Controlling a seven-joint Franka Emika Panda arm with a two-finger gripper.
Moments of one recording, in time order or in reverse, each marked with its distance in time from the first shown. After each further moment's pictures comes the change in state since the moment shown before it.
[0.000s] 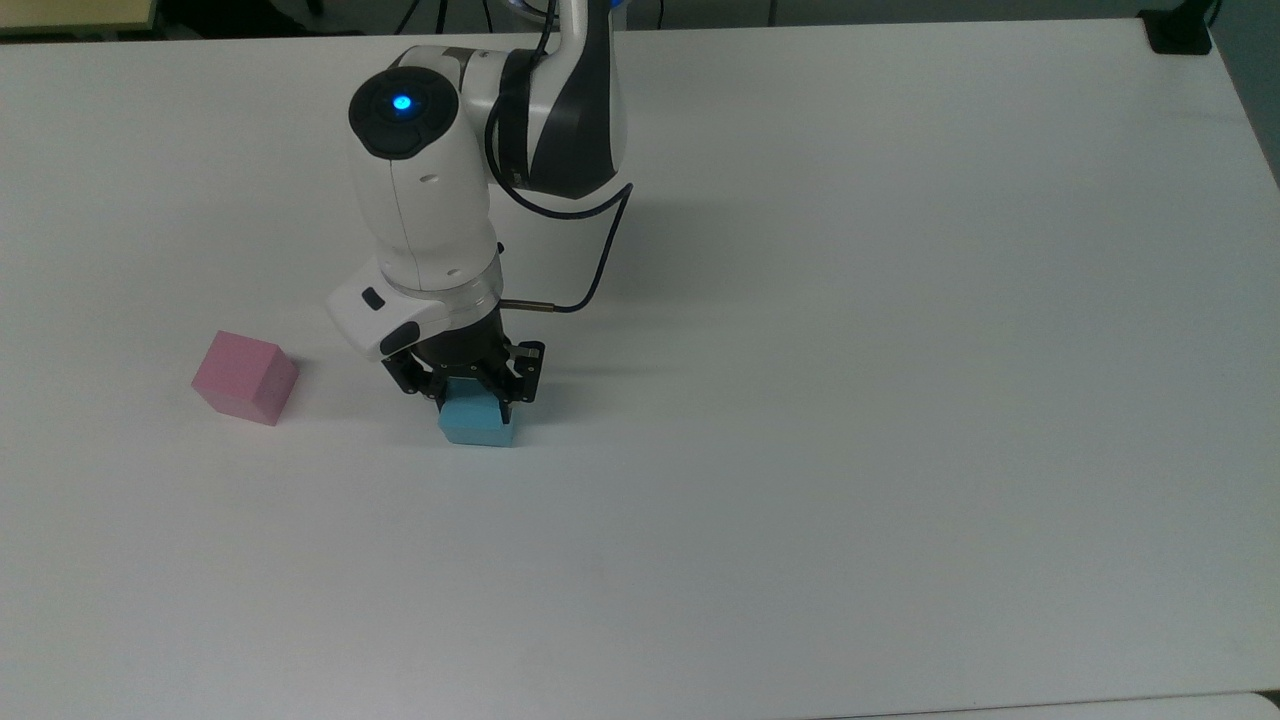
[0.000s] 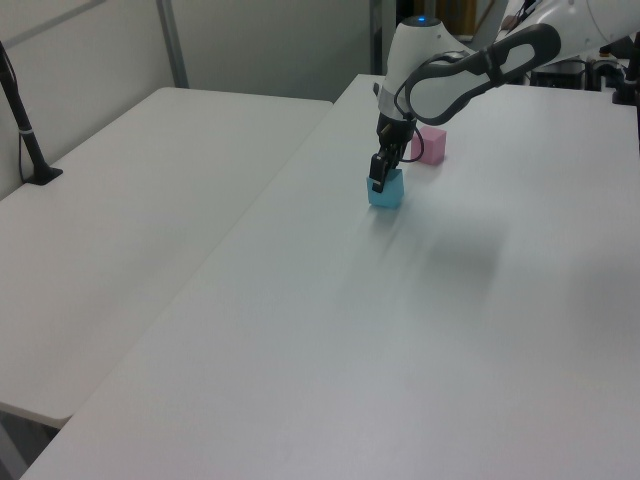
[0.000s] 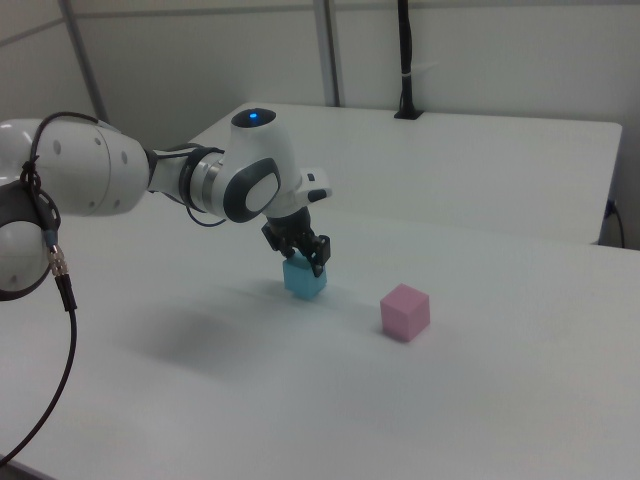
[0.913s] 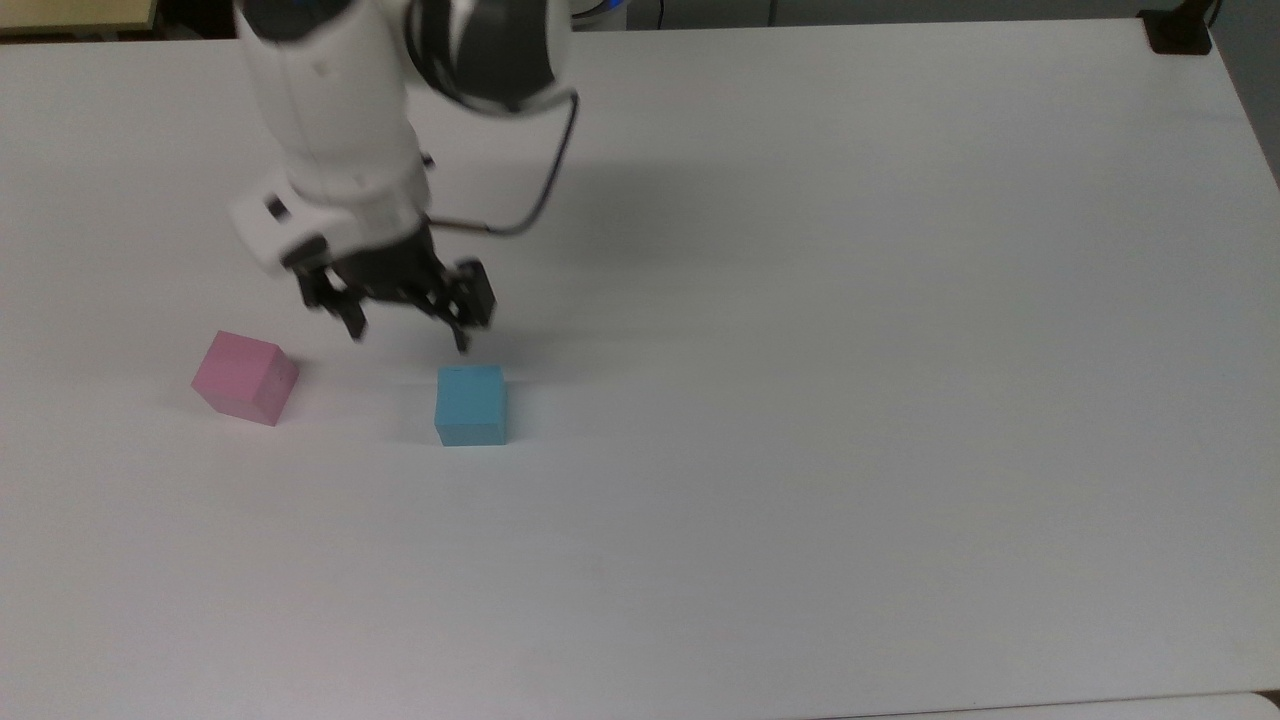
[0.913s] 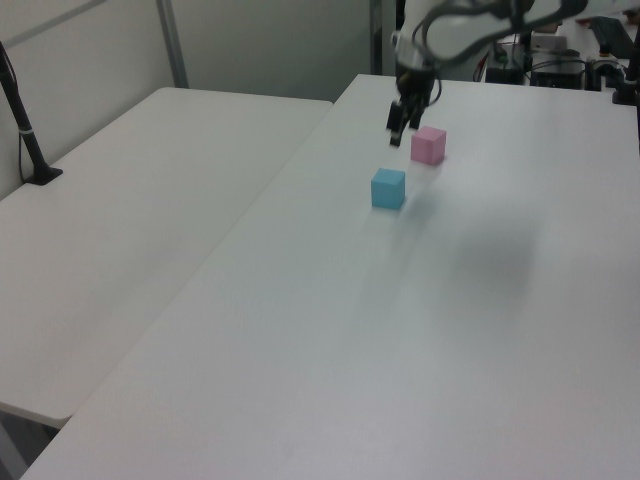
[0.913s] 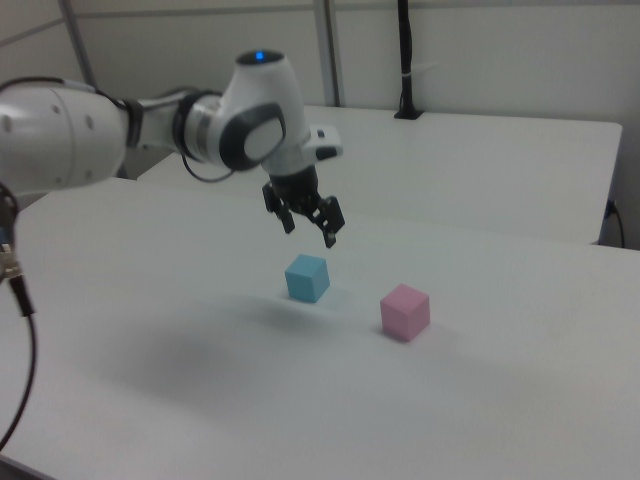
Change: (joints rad) arm -0.072 -0.156 -0.002 0.035 -0.032 -0.243 0.000
